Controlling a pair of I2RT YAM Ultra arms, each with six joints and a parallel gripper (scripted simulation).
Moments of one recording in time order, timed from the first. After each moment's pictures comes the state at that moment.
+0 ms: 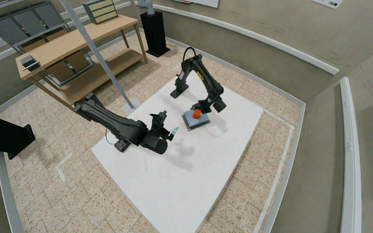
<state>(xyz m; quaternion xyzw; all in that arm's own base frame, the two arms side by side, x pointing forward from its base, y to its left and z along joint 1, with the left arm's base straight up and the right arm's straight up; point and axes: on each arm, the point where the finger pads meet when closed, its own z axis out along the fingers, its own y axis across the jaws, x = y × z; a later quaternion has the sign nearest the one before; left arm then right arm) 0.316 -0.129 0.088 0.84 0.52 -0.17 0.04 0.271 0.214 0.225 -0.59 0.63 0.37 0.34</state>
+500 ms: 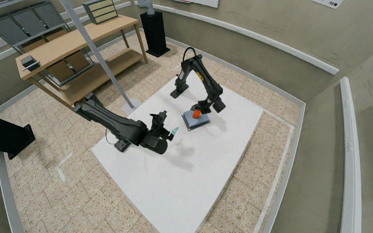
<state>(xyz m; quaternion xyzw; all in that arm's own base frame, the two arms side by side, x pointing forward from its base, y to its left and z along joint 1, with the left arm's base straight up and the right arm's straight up) 0.315 -0.129 0.079 0.83 0.52 -0.18 0.05 0.271 0.214 0.225 -0.59 0.63 0.37 0.34</state>
